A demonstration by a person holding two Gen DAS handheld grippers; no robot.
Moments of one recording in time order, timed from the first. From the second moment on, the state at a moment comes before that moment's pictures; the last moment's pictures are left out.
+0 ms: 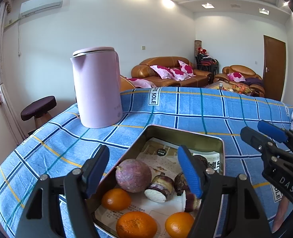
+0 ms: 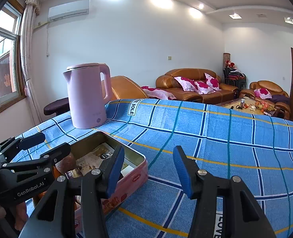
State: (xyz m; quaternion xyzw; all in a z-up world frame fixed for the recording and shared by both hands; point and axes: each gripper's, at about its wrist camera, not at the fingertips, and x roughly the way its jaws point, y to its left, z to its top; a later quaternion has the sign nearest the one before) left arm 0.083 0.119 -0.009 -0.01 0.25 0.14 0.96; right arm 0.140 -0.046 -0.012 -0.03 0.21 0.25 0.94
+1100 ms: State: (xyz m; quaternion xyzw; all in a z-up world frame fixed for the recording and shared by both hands) left arm 0.077 0.101 0.001 0.01 0.23 0.14 0.96; right arm 0.142 -0.064 -0.009 -0.01 0.21 0.23 0.95
